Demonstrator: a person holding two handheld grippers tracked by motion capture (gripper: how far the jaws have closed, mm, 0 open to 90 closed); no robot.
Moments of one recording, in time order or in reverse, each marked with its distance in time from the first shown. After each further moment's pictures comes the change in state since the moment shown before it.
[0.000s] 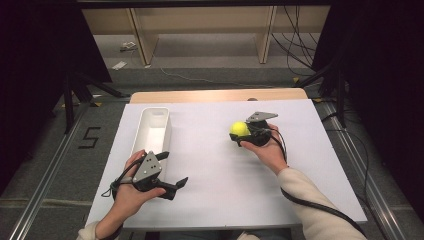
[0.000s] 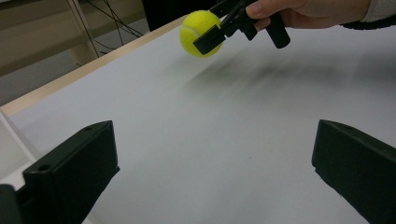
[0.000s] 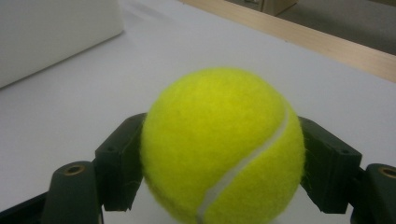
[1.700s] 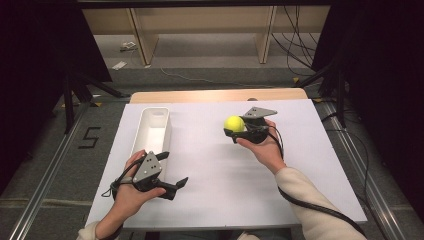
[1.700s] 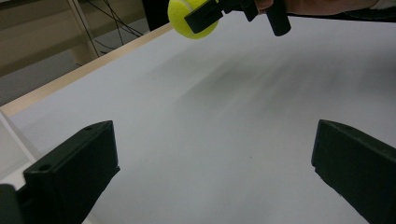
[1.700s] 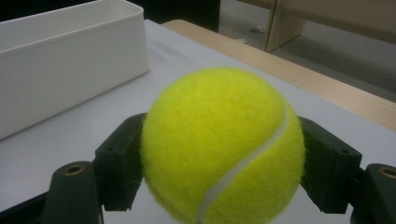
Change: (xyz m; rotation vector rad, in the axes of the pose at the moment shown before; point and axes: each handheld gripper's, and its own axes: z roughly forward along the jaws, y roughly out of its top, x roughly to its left) left arm 0.000 0.000 0.000 0.002 0.000 0.004; right arm 0.020 0.025 -0.012 -0.098 0.029 -0.034
